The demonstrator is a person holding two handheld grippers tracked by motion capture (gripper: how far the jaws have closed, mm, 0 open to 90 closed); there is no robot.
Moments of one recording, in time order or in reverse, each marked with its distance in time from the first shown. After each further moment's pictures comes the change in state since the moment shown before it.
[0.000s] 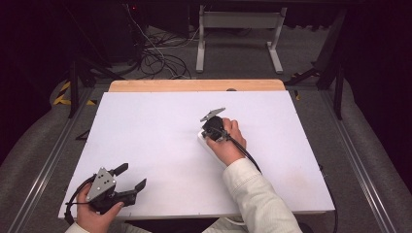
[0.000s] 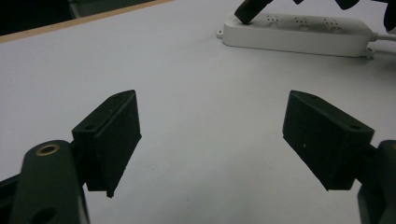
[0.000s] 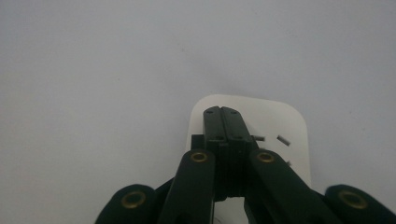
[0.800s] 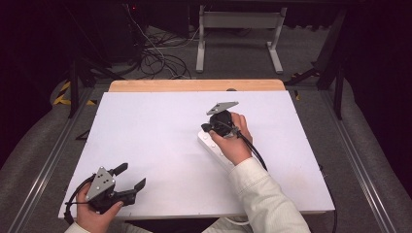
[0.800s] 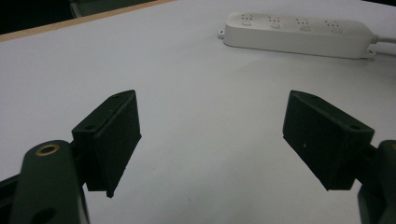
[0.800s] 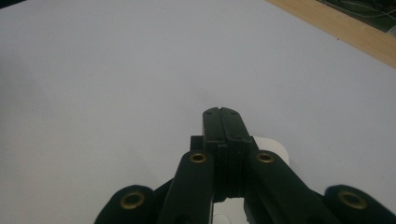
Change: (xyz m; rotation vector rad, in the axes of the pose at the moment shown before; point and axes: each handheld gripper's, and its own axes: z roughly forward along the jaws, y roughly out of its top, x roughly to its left) left arm 0.001 0.000 0.000 -0.001 0.004 -0.003; right arm -0.002 0.009 -0.050 -0.176 0.069 0.003
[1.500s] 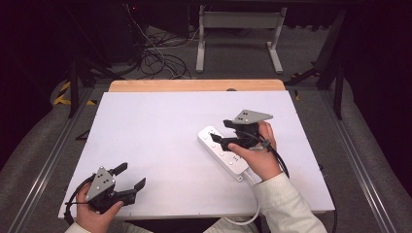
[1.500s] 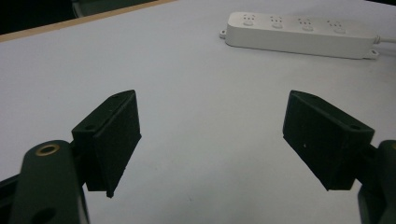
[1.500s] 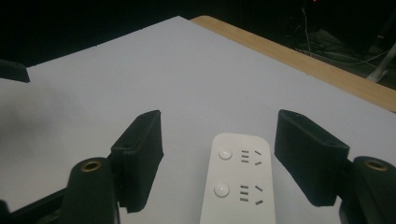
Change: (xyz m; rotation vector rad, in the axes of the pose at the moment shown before) left arm 0.001 0.000 0.000 -0.001 0.008 0.000; right arm 0.004 -0.035 -0.073 -0.229 0.006 0.016
